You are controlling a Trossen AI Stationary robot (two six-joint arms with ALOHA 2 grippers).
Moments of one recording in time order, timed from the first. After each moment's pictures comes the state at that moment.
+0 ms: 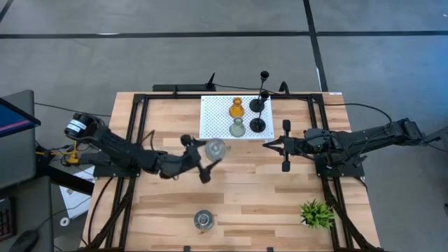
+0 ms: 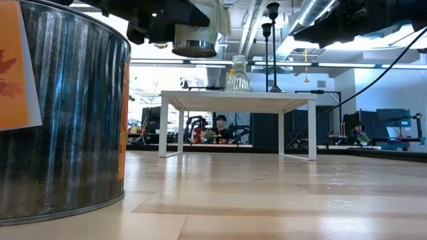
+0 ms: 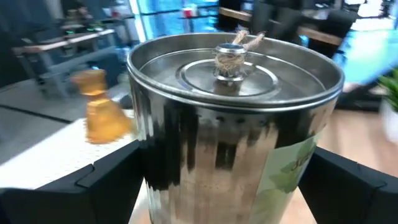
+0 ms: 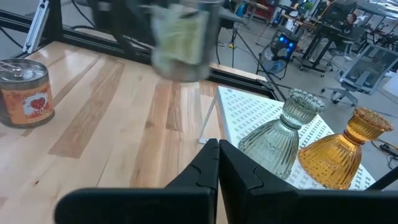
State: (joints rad) left arm -0.38 1.22 0.68 0.56 -0.84 0.03; right arm 0.12 0.80 0.46 0.10 0.24 -0.25
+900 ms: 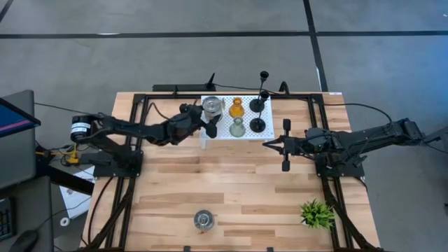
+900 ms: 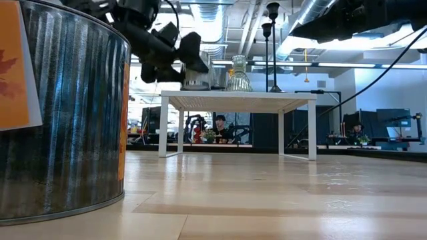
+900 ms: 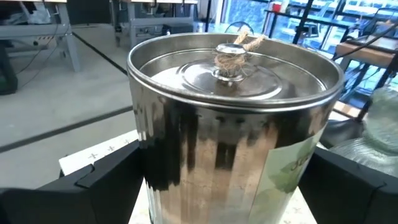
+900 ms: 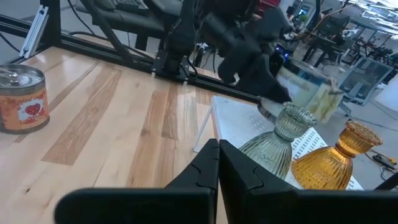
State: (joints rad) left arm 0.16 1.27 0.67 0.58 -0.59 -0.20; right arm 0.12 0.80 0.46 0.14 0.24 -0.29
